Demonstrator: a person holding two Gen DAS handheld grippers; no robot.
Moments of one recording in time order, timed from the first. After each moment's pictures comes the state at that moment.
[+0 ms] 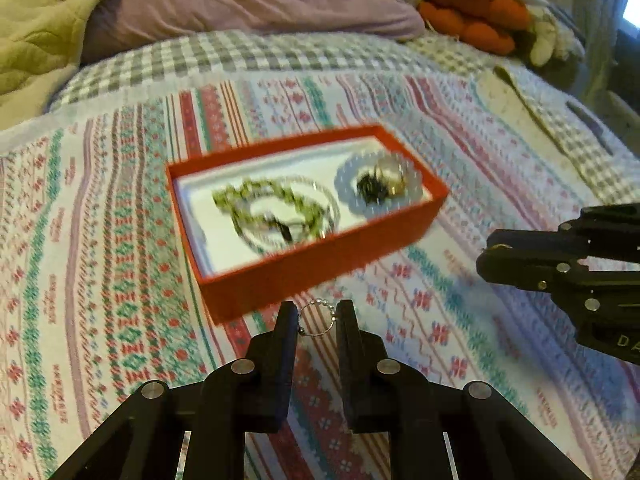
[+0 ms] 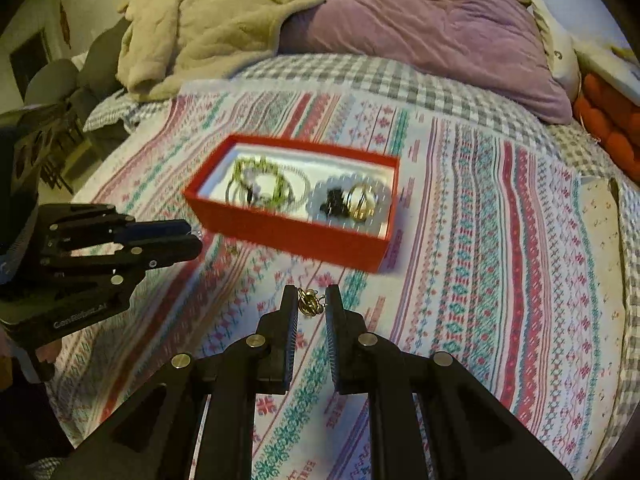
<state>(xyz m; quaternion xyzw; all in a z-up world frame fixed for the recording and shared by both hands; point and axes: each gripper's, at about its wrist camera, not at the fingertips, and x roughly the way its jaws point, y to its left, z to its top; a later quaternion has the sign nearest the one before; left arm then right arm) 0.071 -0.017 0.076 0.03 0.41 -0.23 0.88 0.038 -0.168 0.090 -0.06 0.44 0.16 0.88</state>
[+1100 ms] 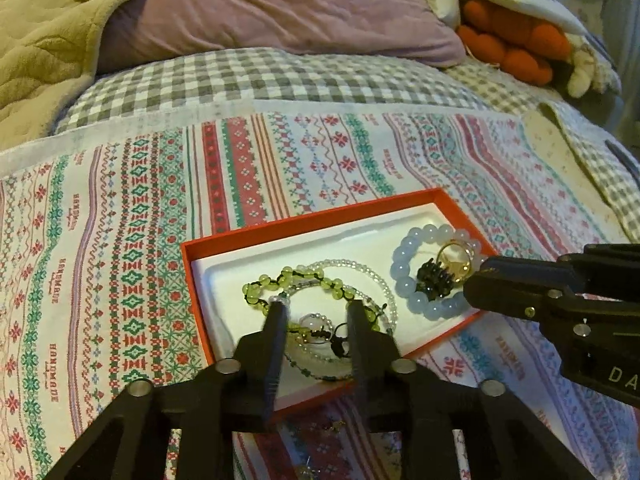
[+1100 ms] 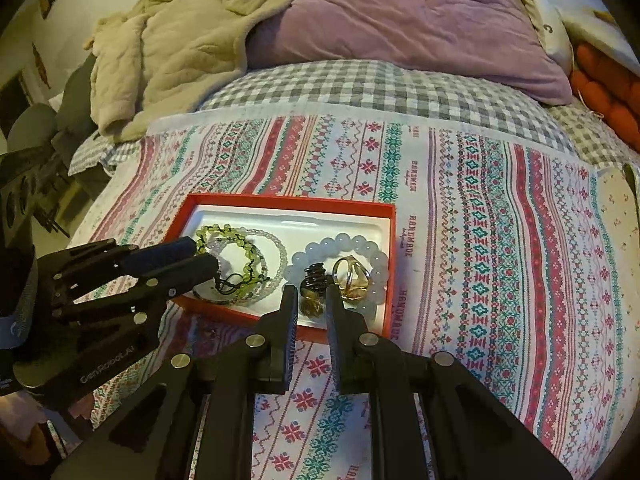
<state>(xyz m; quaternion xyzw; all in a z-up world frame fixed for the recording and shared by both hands) 0.129 -0.025 0.071 0.02 0.40 -0.19 0.89 0.112 -0.167 0.083 0.00 0.45 0.14 0.88</state>
